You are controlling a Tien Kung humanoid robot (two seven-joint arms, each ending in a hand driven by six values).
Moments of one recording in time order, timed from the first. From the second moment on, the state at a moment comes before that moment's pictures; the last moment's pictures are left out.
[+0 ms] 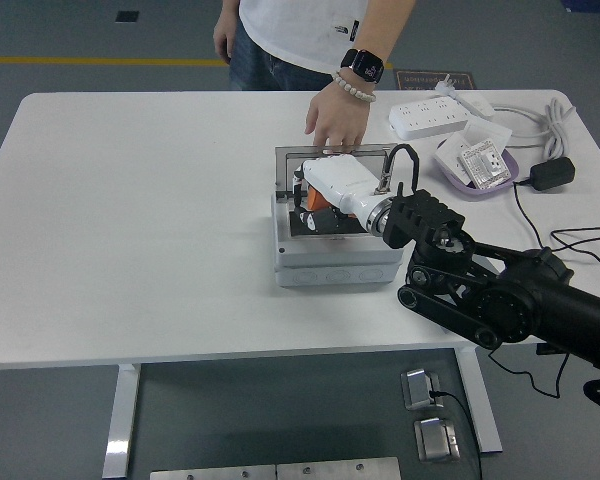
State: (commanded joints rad) left arm 0.08 0.26 -0.81 -0.18 1.01 0.05 0.09; right arm 0.83 -0.24 0.40 1.14 -1.81 -0.19 -0.21
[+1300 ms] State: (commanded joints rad) left arm 0.08 0.25 -0.82 -0.18 1.03 0.05 0.10; right arm 0.77 -0.37 0.68 1.36 -1.44 -0.03 -0.28
